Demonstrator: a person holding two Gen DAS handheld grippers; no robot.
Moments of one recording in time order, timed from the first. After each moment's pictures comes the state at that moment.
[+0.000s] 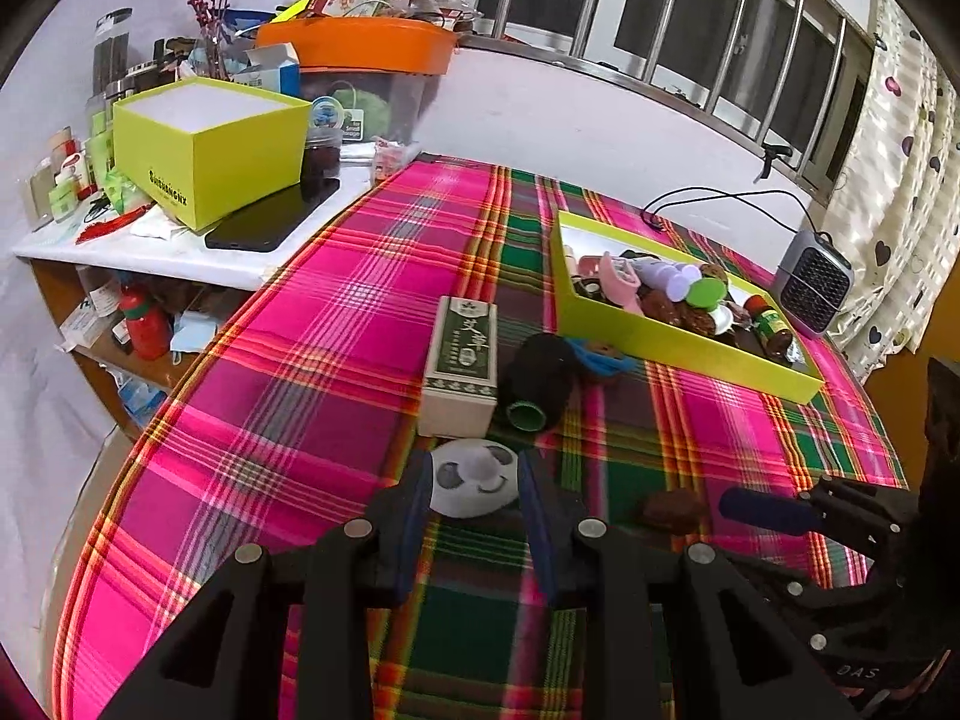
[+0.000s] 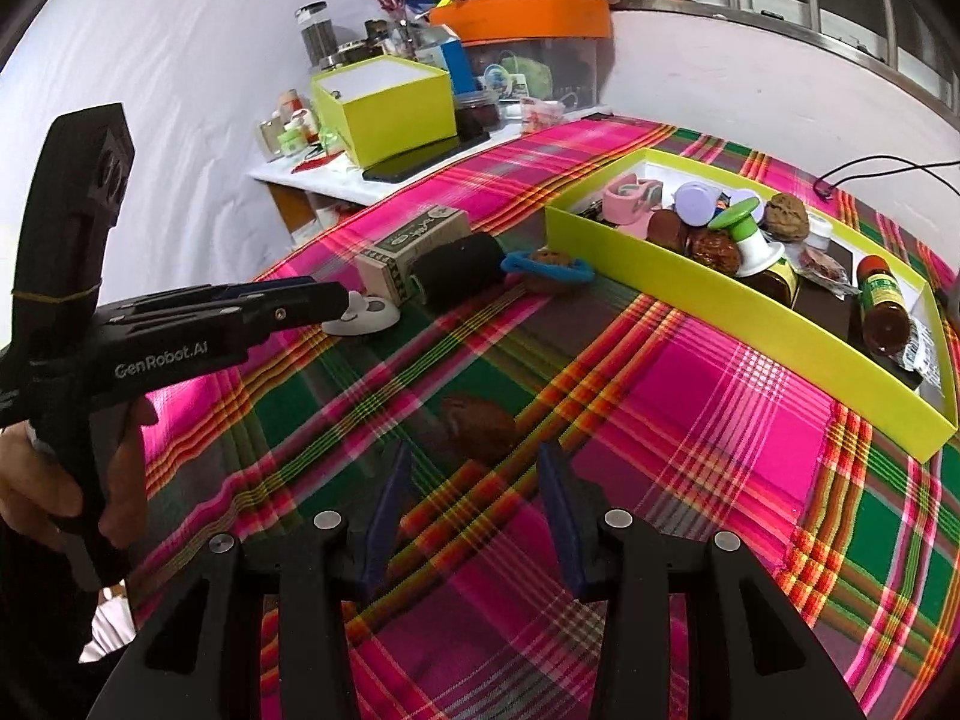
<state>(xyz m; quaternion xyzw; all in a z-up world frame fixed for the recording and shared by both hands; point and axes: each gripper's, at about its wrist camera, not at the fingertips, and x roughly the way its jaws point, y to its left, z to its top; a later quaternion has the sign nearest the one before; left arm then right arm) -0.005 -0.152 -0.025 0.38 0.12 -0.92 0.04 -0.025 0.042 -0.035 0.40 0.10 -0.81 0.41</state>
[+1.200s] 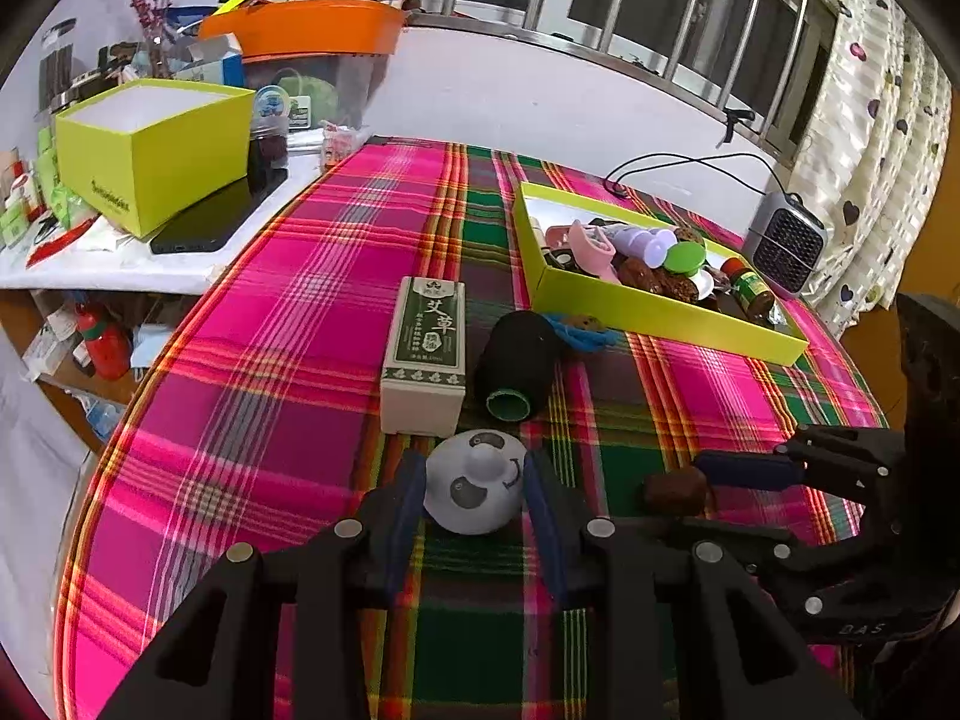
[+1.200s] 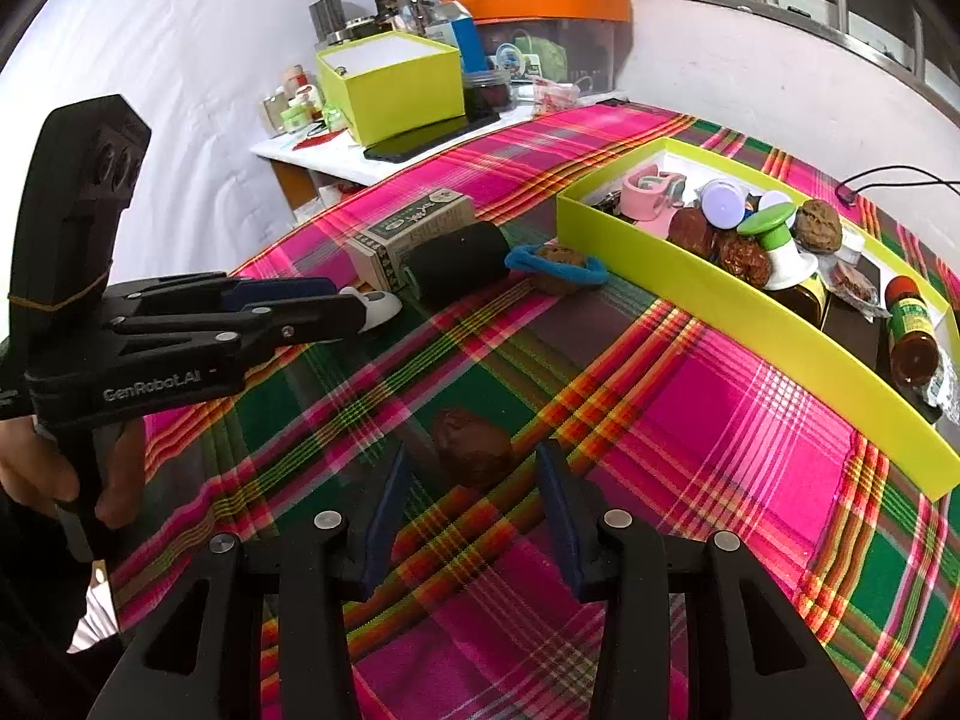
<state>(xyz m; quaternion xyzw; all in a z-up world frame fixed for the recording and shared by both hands) -0.020 -0.151 -0.039 0.40 0.09 -0.91 -0.03 -0.035 0.027 -0.040 0.41 0.12 -0.80 0.42</state>
